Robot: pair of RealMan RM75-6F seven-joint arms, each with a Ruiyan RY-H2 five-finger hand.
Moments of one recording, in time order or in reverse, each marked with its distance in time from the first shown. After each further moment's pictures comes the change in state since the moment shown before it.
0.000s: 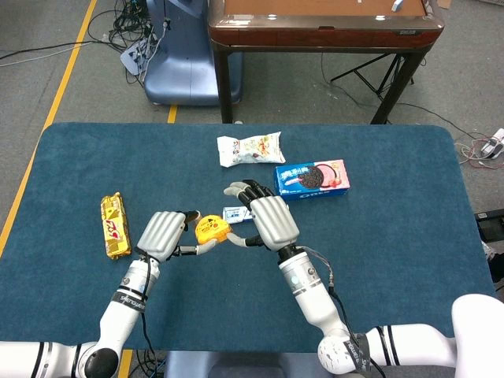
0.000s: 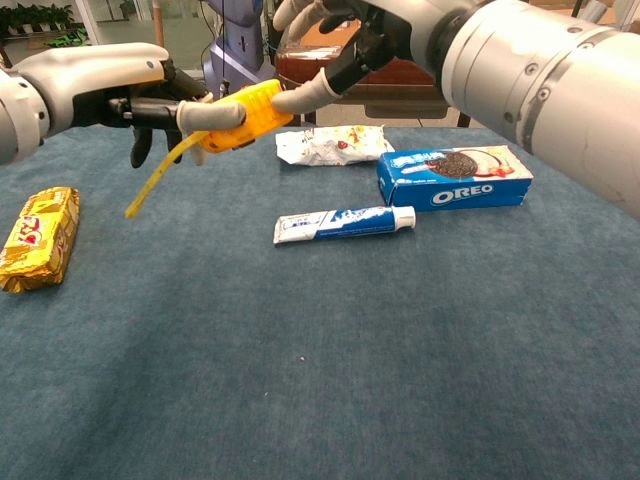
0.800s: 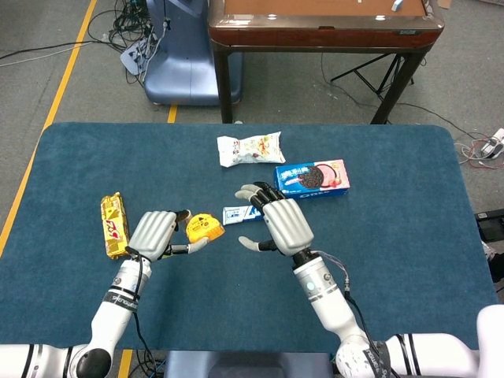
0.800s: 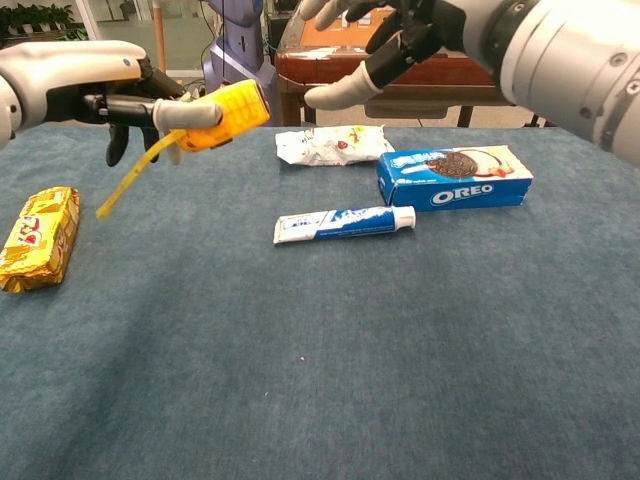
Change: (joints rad) left arm 0.011 0.047 -0.006 -0.039 -0.053 0.007 0.032; right arm -0.092 0.071 -0.014 -0.072 -0.087 -0.028 -0.009
